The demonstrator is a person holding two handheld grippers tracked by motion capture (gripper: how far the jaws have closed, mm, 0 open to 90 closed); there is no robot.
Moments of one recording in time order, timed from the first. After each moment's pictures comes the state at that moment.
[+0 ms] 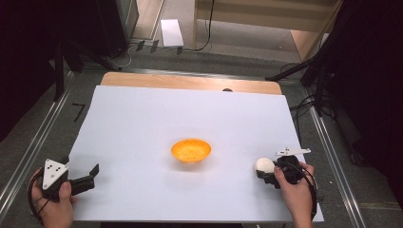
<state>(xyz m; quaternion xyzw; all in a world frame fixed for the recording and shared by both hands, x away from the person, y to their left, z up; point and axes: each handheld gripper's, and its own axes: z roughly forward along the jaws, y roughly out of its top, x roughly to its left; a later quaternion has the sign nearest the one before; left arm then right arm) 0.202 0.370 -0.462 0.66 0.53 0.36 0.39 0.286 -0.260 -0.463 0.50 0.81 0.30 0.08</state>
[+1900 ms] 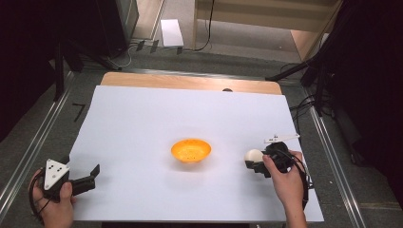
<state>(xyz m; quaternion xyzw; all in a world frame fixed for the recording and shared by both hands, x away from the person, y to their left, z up) 0.202 0.367 -0.462 0.67 0.53 0.36 0.38 0.309 -0.223 -0.428 0.47 0.82 0.32 0.05</state>
